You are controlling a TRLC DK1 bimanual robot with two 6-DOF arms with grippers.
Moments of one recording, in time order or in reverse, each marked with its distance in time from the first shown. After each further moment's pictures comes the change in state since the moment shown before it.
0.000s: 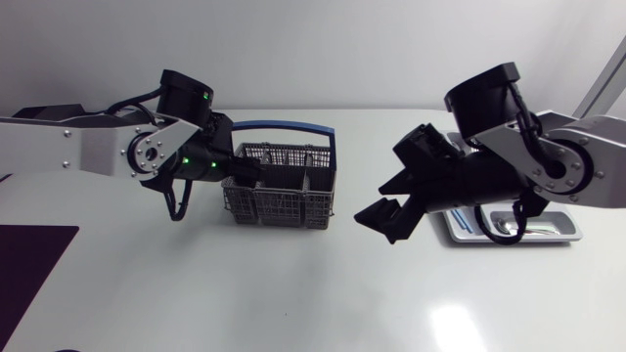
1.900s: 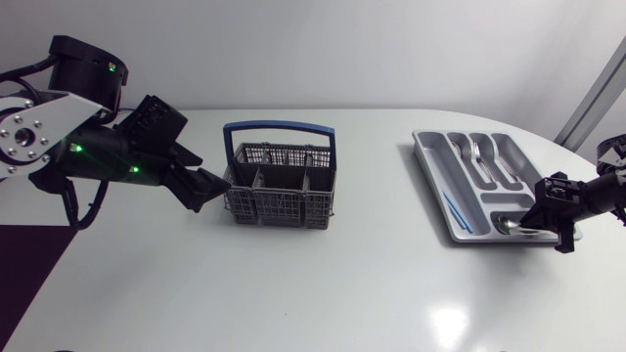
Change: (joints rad) left arm 0.132 -0.342 -0.063 -0.324 0.309 0.478; right arm -1.006 0.660 0.353 -0.182 0.005 -1.445
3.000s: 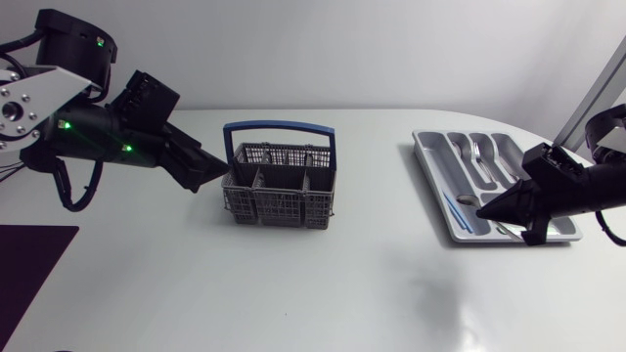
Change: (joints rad) left arm 0.022 0.017 0.083 -0.029 0.045 -0.029; right arm 0.247 -0.518 -0.283 -0.184 -0.305 0.608
